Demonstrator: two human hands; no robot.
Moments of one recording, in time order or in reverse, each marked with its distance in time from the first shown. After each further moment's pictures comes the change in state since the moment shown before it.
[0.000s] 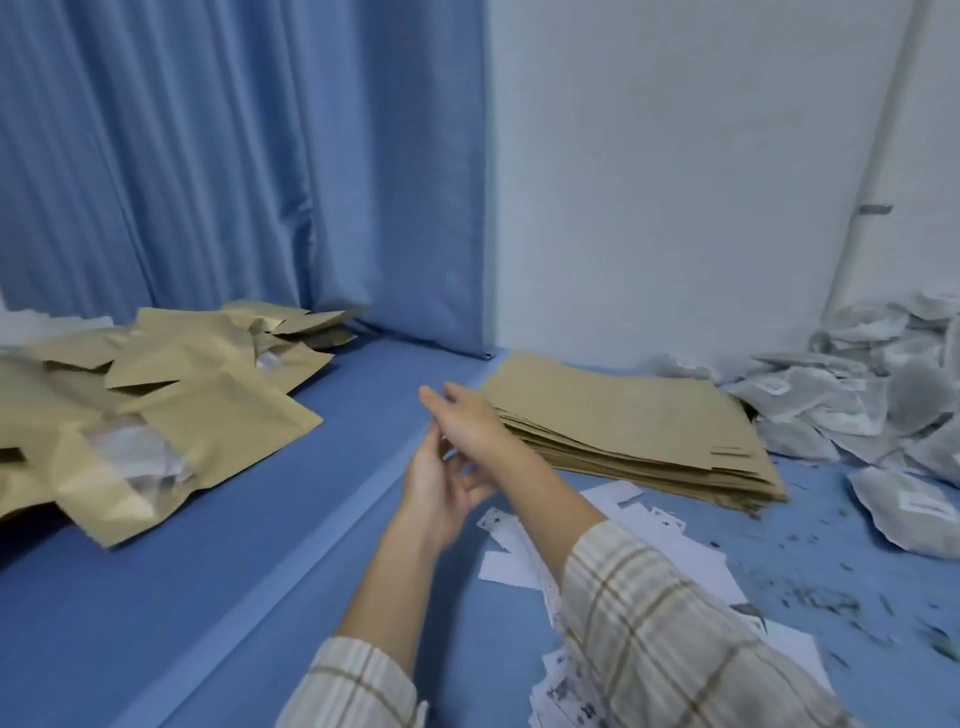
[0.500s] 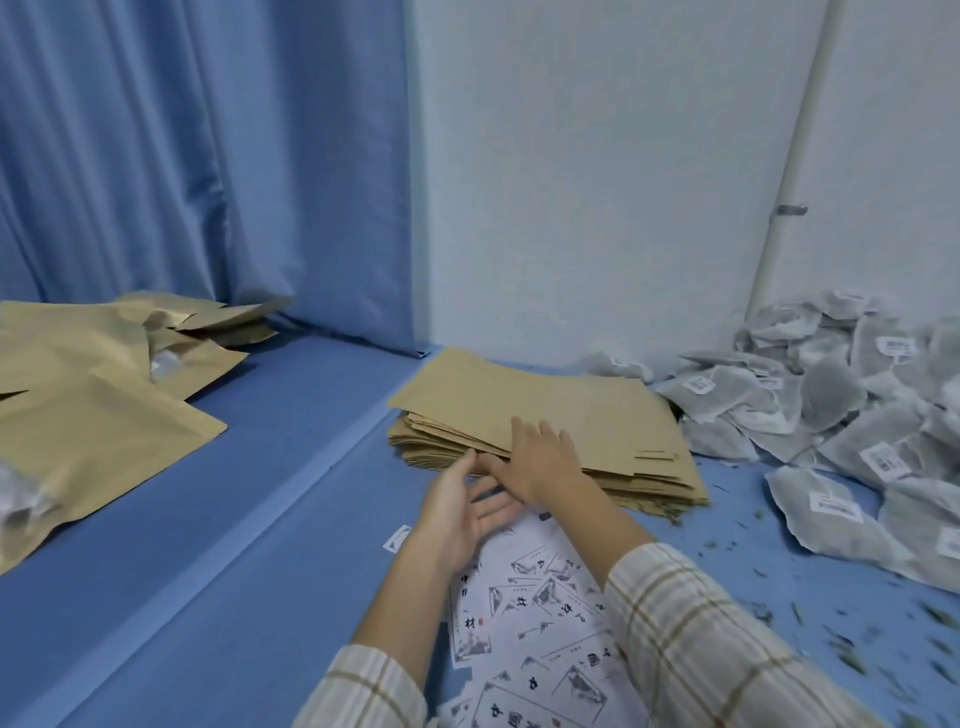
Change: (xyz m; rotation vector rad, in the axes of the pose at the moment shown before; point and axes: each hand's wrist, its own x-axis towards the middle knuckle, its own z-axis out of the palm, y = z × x) left_hand 0.046 -0.084 0.058 0.112 -0.018 -0.220; right_hand 0.013 0.132 -0.121 -1.020 0.150 0.083
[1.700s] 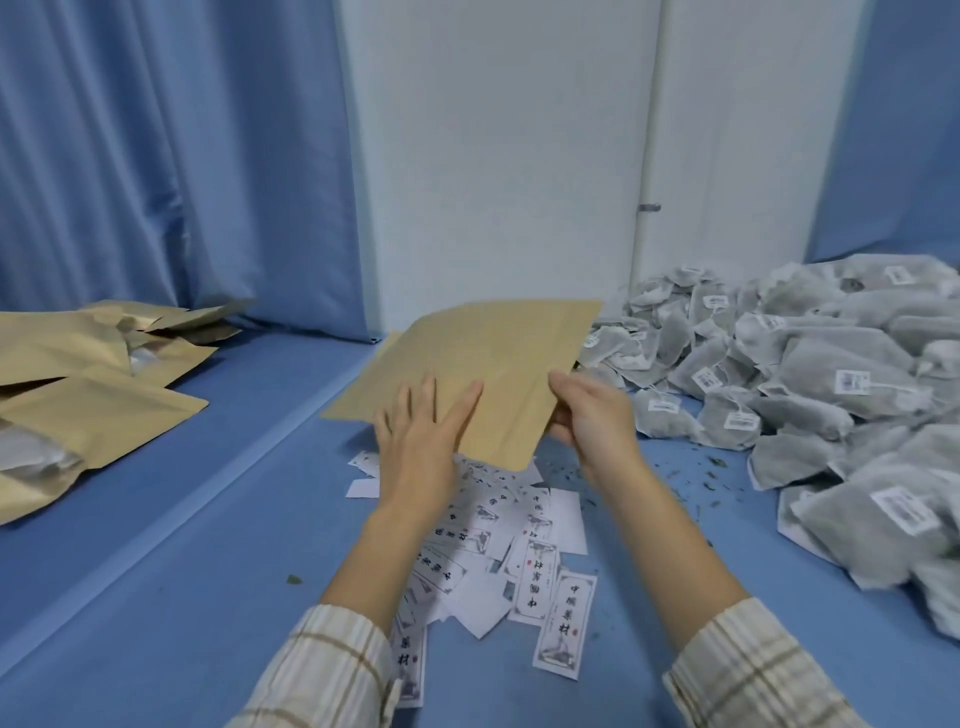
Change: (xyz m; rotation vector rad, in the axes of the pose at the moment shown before) left_hand -0.151 -0.037 0.023 1.827 0.295 0.977; right_hand -0.219 0.050 -0.089 1.633 0.391 0.249
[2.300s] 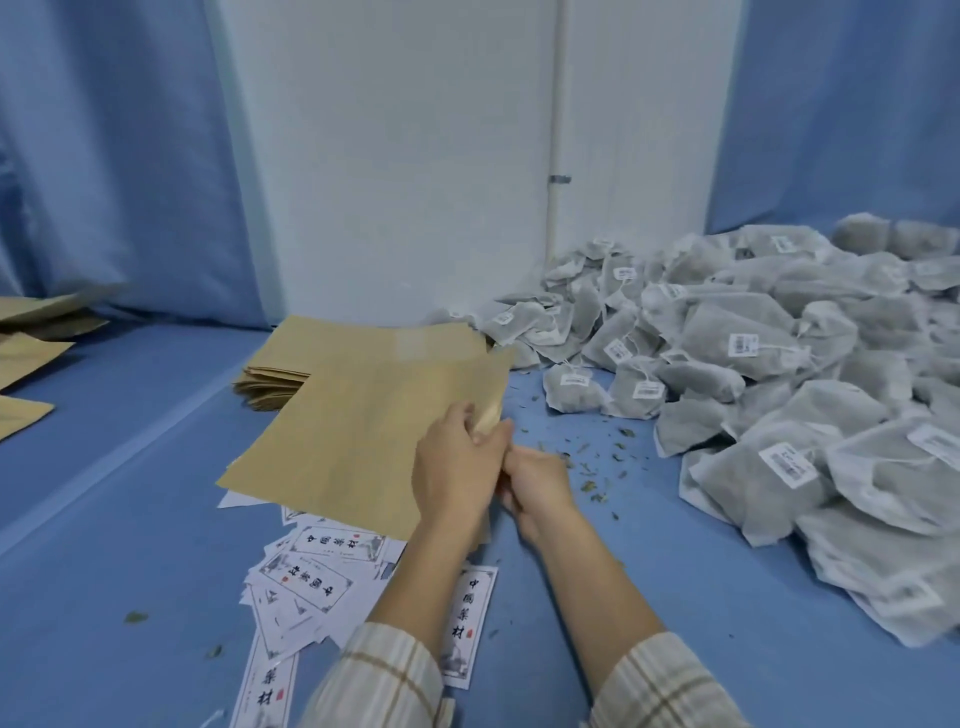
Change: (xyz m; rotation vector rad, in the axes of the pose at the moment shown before) left_hand 0.008 0.122 0.066 -0.691 -0.028 -0.329; right_hand -0.007 0.064 -0.061 0.200 0.102 0.262
